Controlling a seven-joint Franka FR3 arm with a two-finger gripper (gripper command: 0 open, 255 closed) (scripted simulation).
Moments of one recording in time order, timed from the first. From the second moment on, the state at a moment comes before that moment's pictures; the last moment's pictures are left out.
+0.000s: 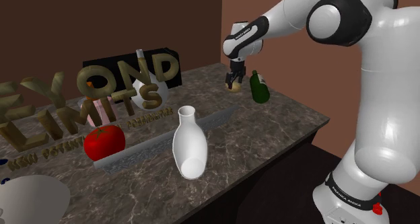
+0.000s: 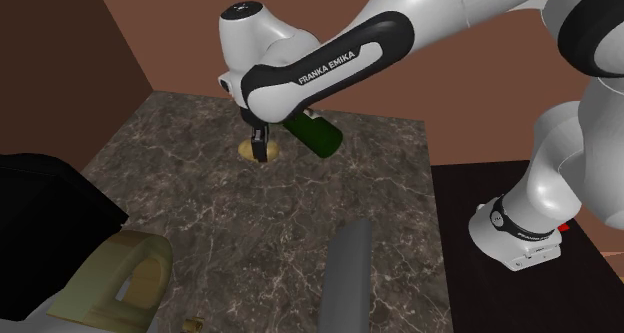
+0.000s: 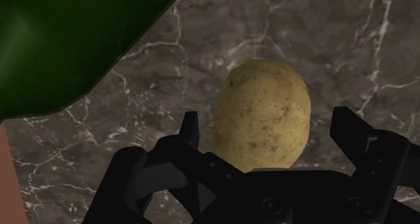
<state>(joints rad) -0.07 0.38 -0.27 -1.81 0.10 2.22 -0.35</state>
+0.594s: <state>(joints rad) -0.08 0.40 -0.27 -1.82 0.11 2.26 -0.36</state>
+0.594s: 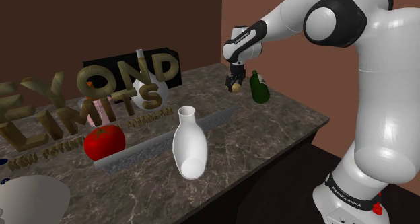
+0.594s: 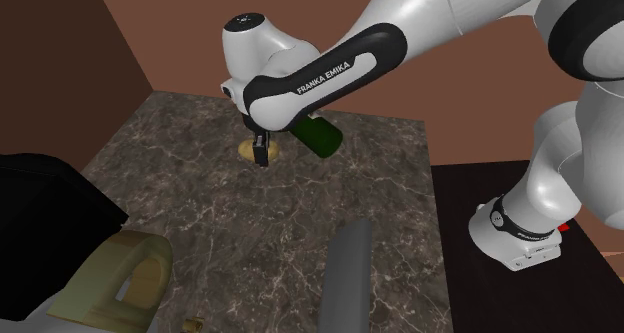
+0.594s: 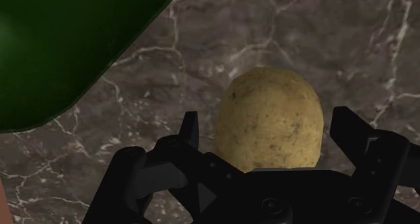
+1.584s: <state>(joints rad) -0.08 0.38 -0.27 -1.81 0.10 2.22 -0.36</state>
